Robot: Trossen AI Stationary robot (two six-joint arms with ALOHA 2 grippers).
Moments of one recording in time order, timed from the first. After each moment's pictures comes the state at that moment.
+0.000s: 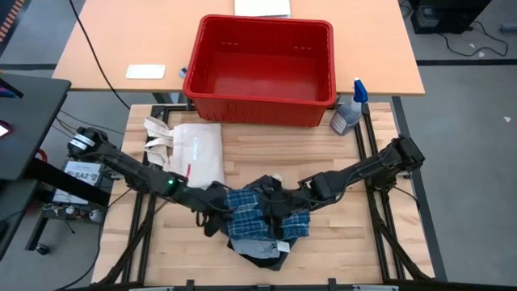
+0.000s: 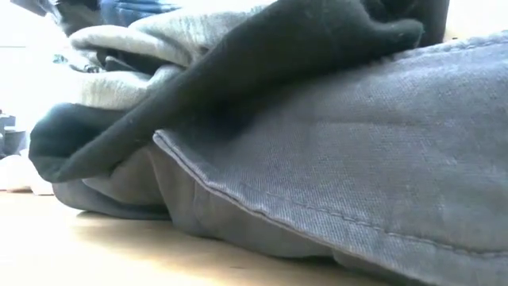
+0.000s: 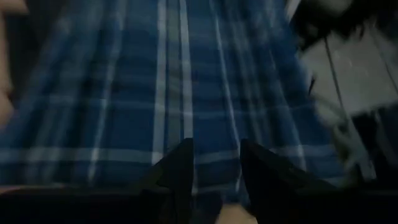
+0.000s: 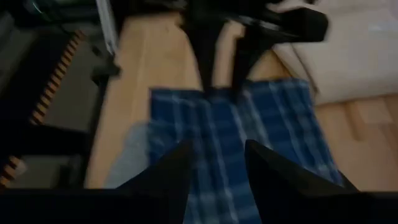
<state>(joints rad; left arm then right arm) -0.42 1.29 0.70 -0.02 -0.11 -0.70 0.36 1.75 1.48 -0.44 0.16 0.36</state>
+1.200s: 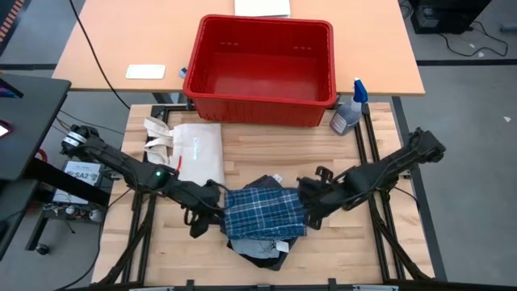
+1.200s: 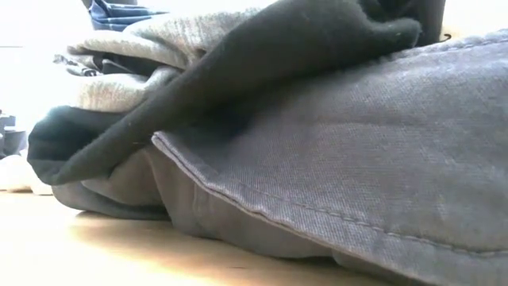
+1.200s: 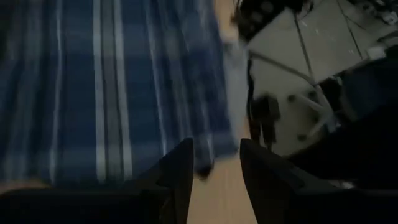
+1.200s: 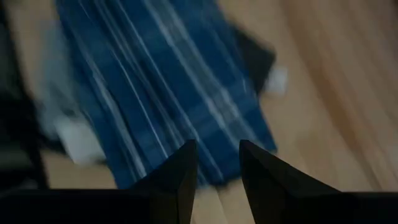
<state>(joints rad) -0.42 1.18 0.84 -0.28 0.04 -0.63 0.47 1.54 1.48 -1.16 0.29 0.78</state>
